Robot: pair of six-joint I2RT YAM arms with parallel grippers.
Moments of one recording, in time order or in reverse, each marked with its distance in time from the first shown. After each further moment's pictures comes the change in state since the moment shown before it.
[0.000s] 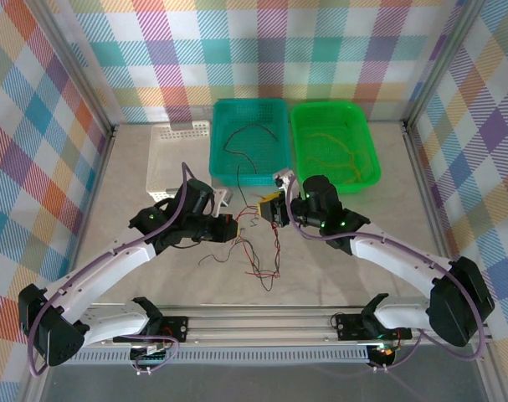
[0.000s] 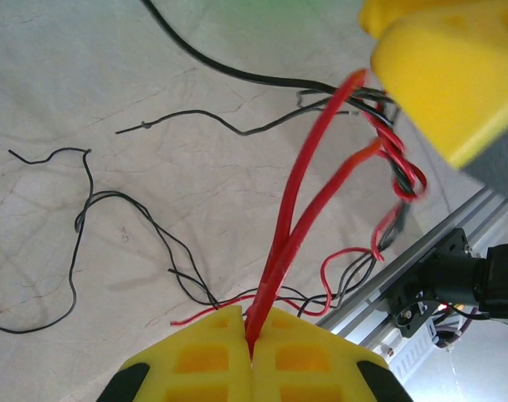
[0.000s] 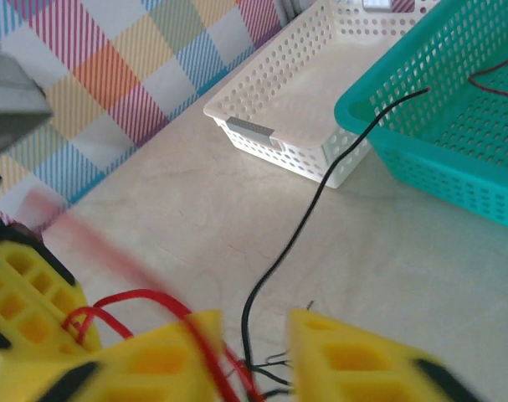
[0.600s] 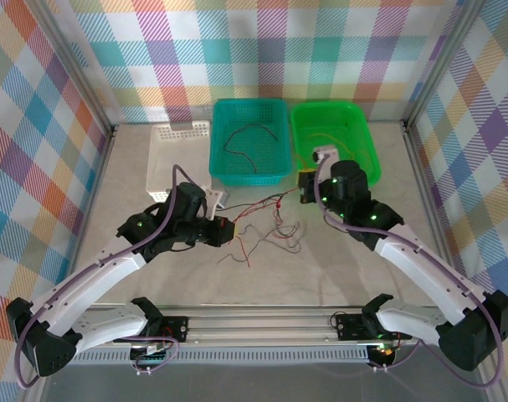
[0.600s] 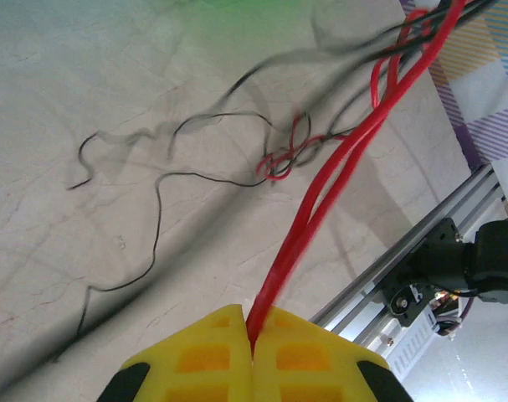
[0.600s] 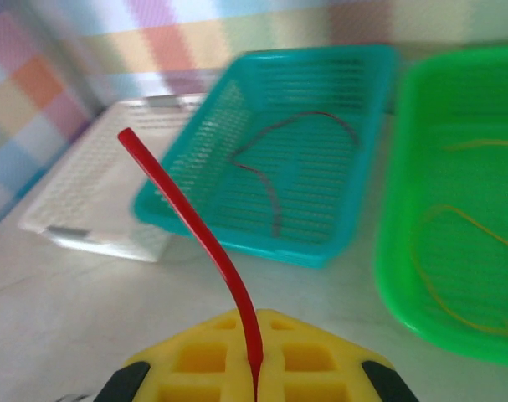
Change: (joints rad) left arm -0.013 -0.095 0.000 -0.034 -0.028 0.060; right arm -0.183 -0.175 0.156 -0.353 0.383 0.027
